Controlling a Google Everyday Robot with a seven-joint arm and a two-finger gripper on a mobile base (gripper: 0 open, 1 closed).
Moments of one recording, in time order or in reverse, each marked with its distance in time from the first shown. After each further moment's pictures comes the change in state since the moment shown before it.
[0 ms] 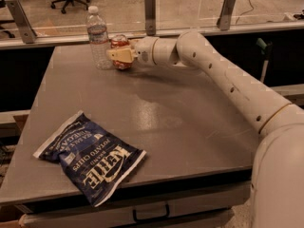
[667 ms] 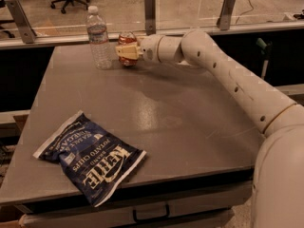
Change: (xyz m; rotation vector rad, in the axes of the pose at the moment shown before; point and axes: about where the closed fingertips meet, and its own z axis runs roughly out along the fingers) arm -0.004 -0.023 -0.013 0.066 -0.003 -0.013
